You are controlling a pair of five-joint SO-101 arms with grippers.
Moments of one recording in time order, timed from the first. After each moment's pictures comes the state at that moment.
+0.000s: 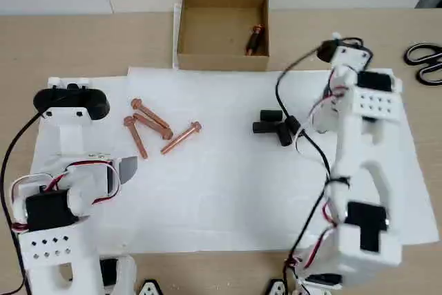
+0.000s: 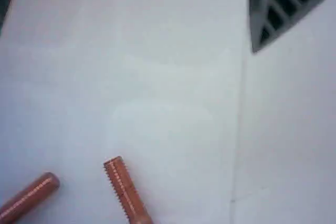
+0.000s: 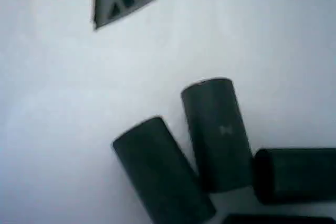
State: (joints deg) left arm -14.1 -56.0 41.3 85.2 -3.8; right arm 7.2 7.1 -3.8 84.2 5.8
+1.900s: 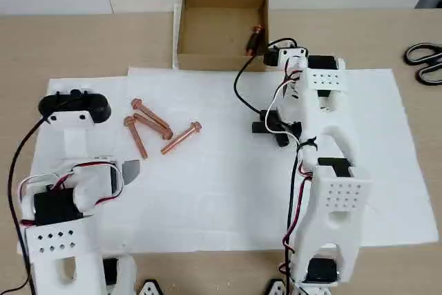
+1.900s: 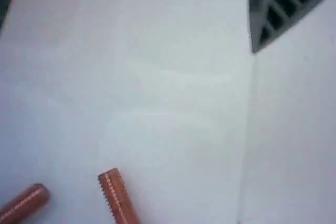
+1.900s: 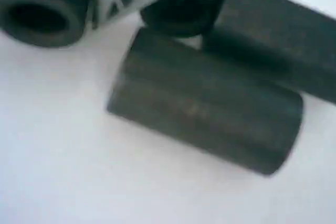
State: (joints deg) left arm -14.1 -56.0 47.2 81.8 -1.5; right arm -1.6 39.2 -26.2 83.1 16.6
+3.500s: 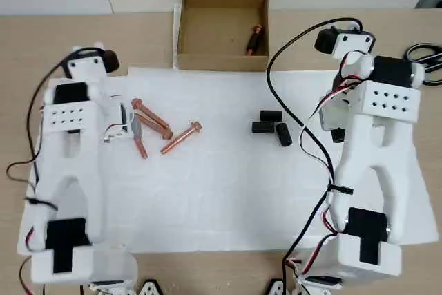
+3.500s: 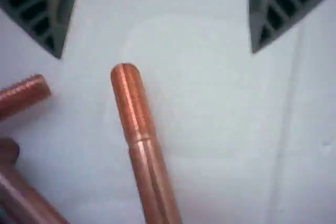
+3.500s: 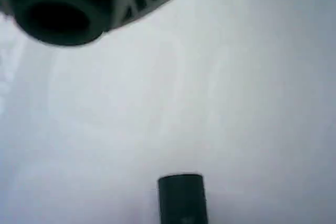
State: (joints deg) left arm -10.8 1.1 11.3 82.4 8.4; right arm 8.2 1.2 -12.7 98.2 15.4
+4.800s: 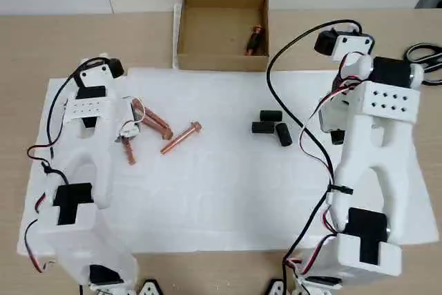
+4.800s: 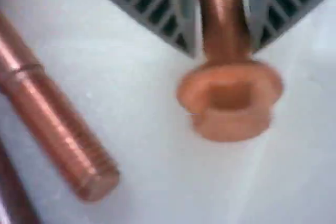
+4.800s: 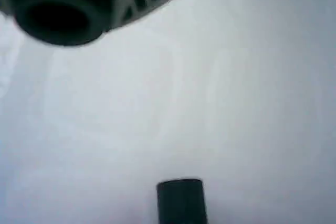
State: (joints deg) left arm -10.3 16.3 10.7 68.2 16.8; right arm 8.2 1.2 -12.1 98.3 15.3
